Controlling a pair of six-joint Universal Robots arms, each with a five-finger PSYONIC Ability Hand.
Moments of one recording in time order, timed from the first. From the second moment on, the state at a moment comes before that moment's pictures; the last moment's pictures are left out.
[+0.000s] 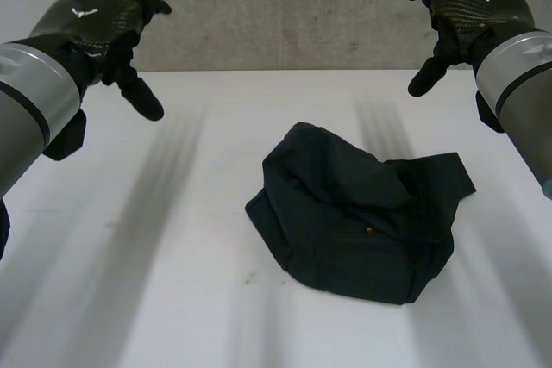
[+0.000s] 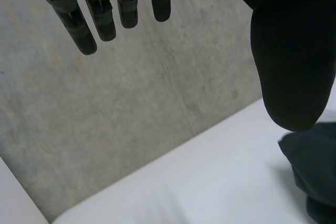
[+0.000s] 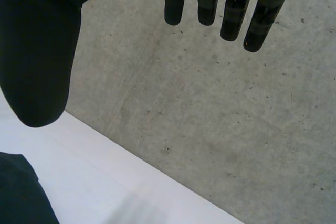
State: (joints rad) left arm 4.28 -1.68 -1.24 2.86 -1.62 3.28; right arm 1.97 -1.33 1.17 0.11 1.61 2.98; left_hand 0.18 0.20 0.22 0.20 0.05; right_hand 0.21 0.22 0.21 0.24 0.07
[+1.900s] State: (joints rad) left arm 4.24 -1.93 -1.14 3.39 -1.77 3.43; right arm 1.90 -1.39 1.75 -0.07 1.44 2.82; left_hand 1.15 1.20 1.18 1.21 0.99; right_hand 0.21 0.22 0.21 0.24 0.07
